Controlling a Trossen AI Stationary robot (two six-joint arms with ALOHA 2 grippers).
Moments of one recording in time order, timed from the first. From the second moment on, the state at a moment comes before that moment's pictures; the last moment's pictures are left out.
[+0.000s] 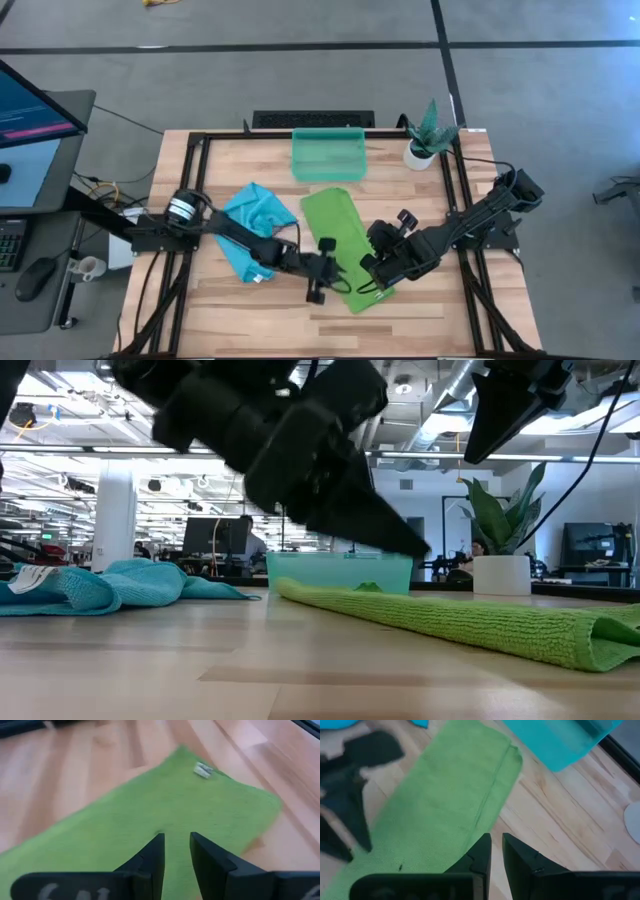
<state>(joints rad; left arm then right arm) -0.32 2.05 1.10 0.39 -0.19 0.05 0.53 1.63 1.28 -1.14 0.66 1.09</state>
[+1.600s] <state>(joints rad) -0.70 1.58 1.09 -0.62 -0.54 -0.06 0.62 1.65 1.29 -0.73 0.72 0.77</state>
